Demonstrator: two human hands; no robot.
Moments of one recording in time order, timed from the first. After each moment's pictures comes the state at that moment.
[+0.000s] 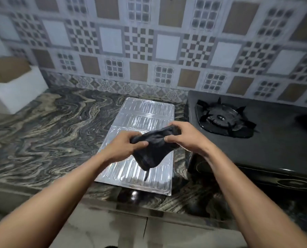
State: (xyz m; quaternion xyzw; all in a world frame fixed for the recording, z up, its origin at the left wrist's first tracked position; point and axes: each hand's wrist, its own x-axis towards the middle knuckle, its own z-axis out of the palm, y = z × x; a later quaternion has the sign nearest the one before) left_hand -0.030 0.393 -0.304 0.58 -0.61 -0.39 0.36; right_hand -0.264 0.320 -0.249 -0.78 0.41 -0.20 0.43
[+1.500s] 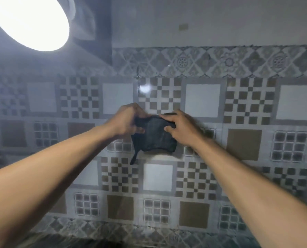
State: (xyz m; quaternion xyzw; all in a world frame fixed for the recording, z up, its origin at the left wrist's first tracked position) left_hand 0.034 -0.030 0.047 0.54 -0.77 0.11 0.33; right_hand -0.176 -0.102 0.018 -0.85 0.36 -0.40 -0.03
